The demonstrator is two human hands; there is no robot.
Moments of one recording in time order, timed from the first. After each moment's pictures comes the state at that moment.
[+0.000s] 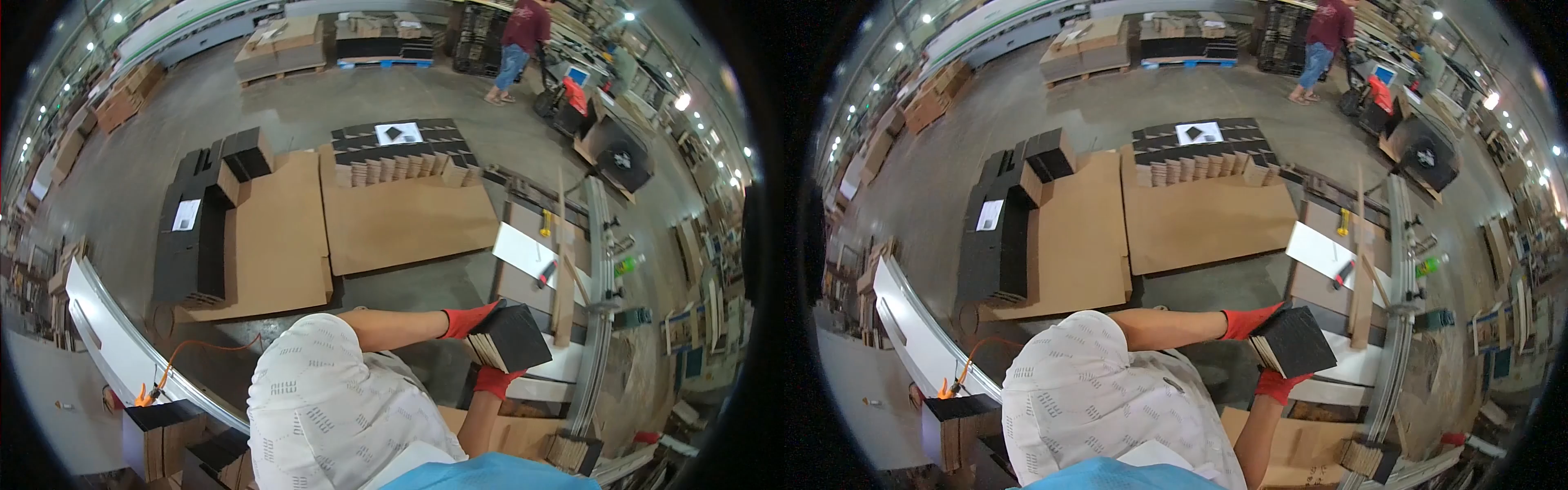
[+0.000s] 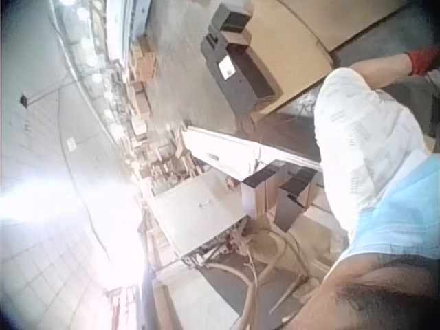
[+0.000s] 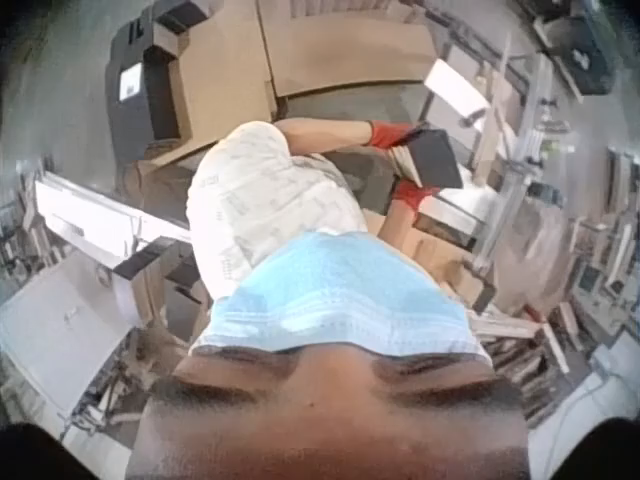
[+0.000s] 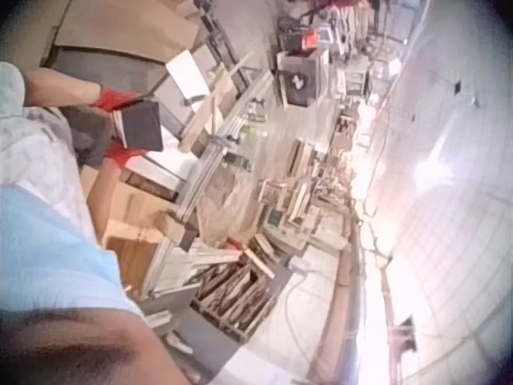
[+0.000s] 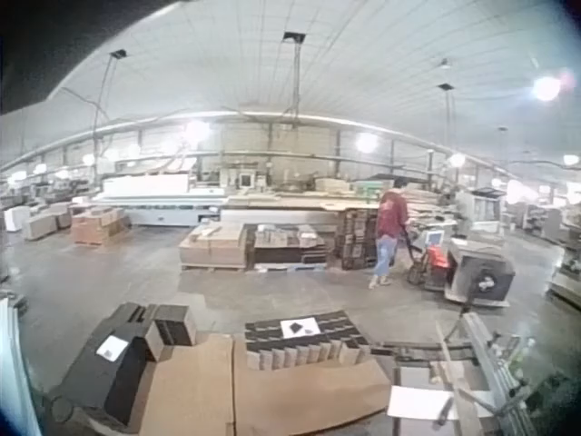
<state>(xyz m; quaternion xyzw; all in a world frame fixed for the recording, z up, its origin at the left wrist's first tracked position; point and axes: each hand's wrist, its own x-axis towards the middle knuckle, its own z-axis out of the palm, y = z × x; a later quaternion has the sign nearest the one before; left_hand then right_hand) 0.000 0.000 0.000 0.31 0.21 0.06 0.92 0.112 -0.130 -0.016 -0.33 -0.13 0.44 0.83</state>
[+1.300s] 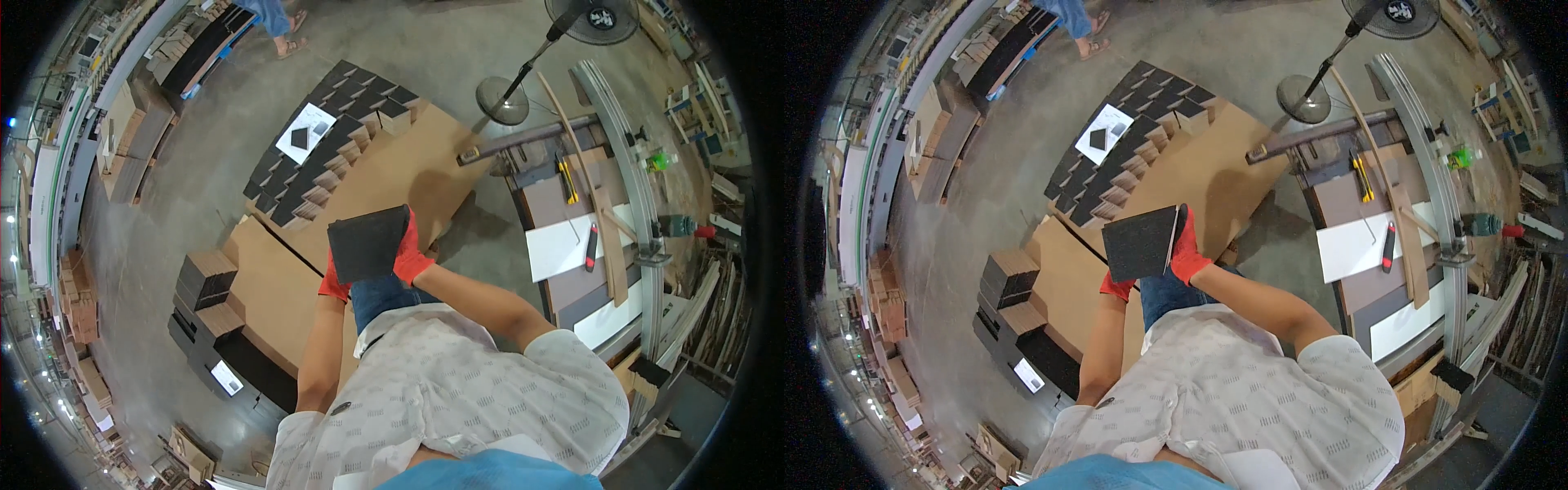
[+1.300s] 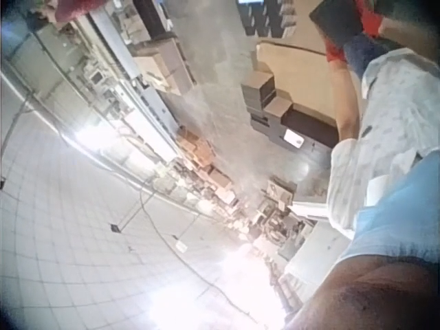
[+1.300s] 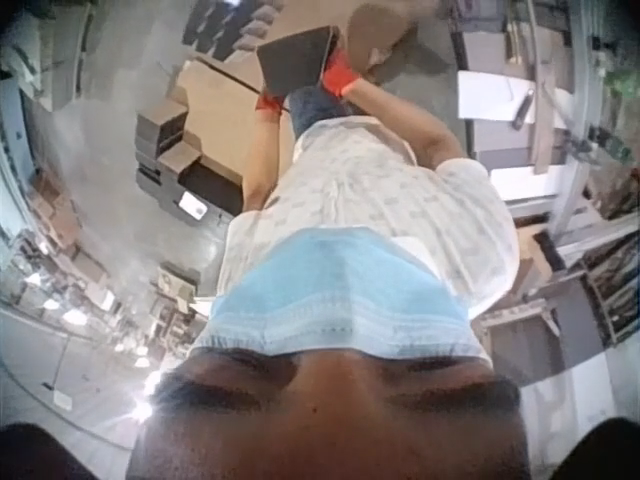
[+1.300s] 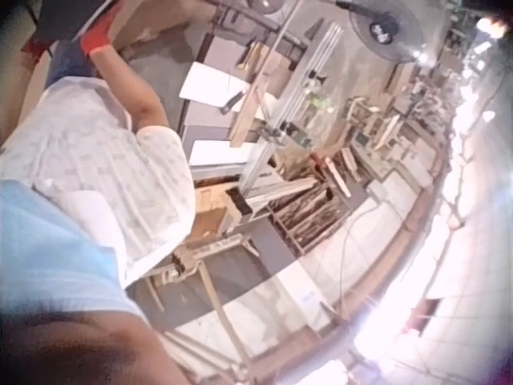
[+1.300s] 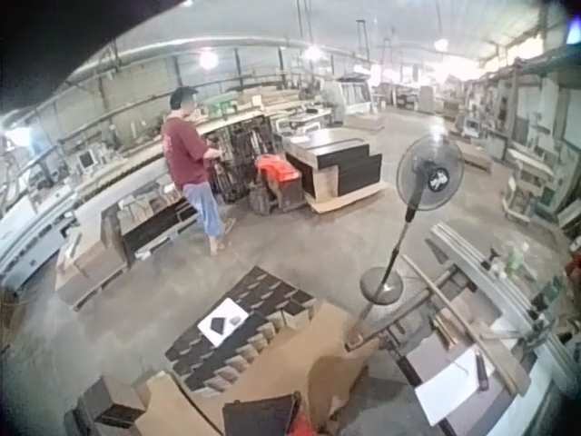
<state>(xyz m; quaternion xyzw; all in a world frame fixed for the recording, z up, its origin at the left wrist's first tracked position) -0.227 0.582 -0.078 0.24 0.35 0.29 0.86 -0.069 0.534 -0.042 -0.25 0.19 0.64 0.70</state>
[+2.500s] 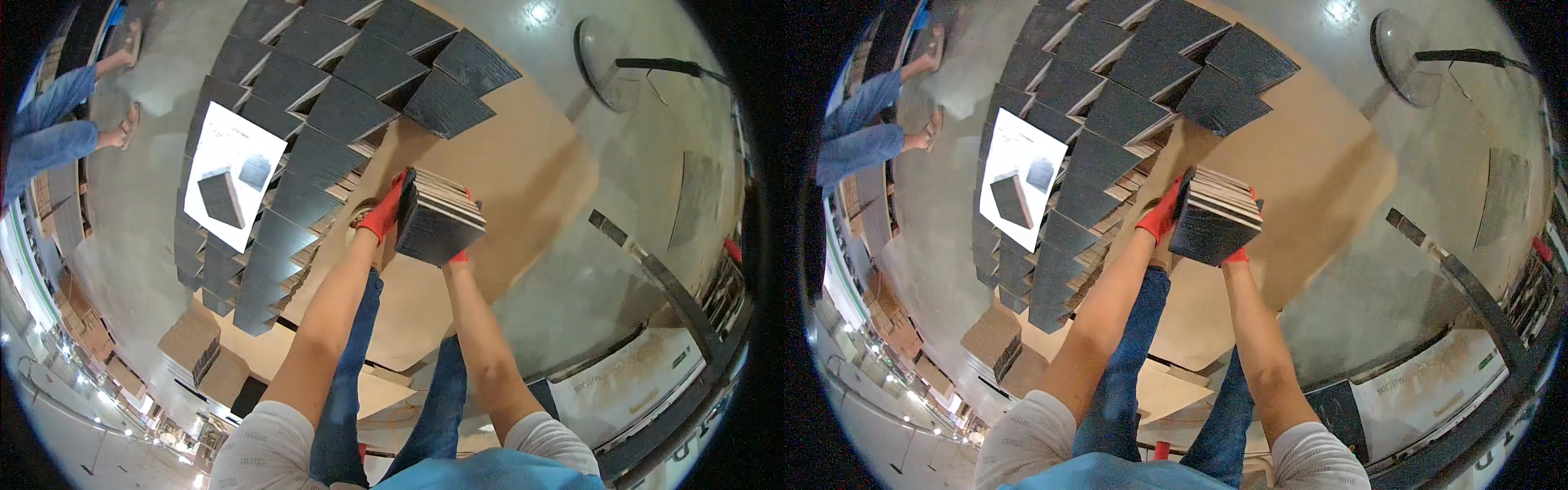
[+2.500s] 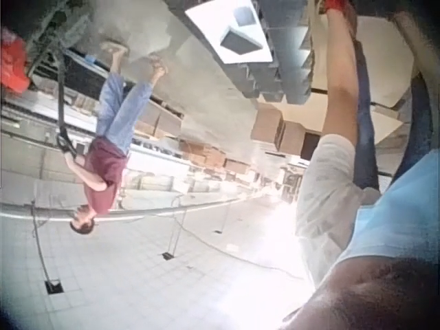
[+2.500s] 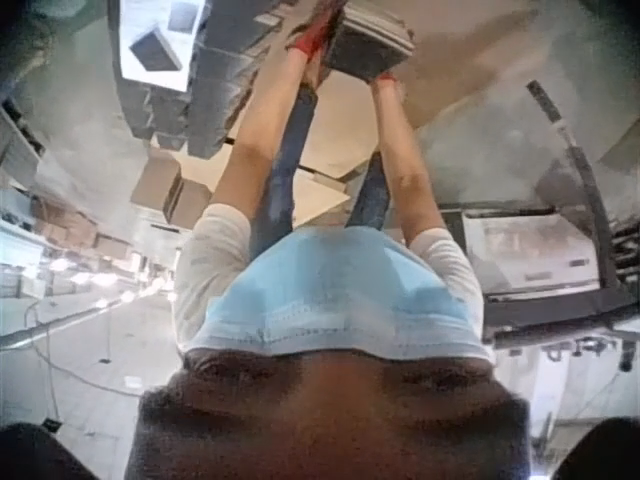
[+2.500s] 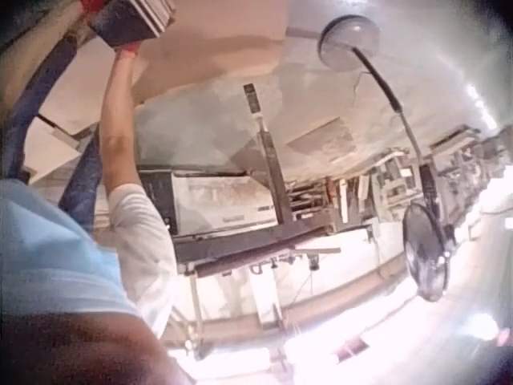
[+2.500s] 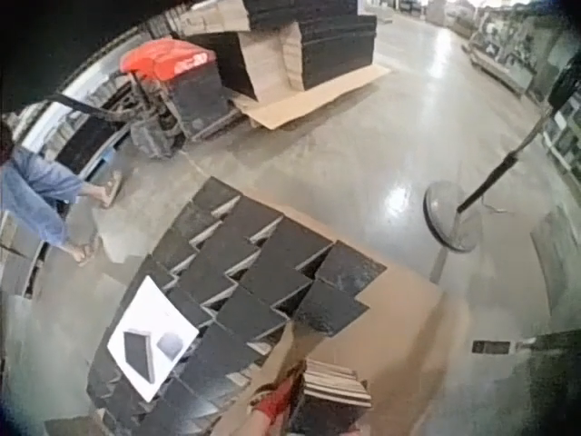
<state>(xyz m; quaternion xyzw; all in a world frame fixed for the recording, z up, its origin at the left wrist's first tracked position) -0.001 1.001 -0.761 0.15 0.48 0.02 0.86 0.103 0.856 -0.717 -0.28 0.30 0.50 0.76</state>
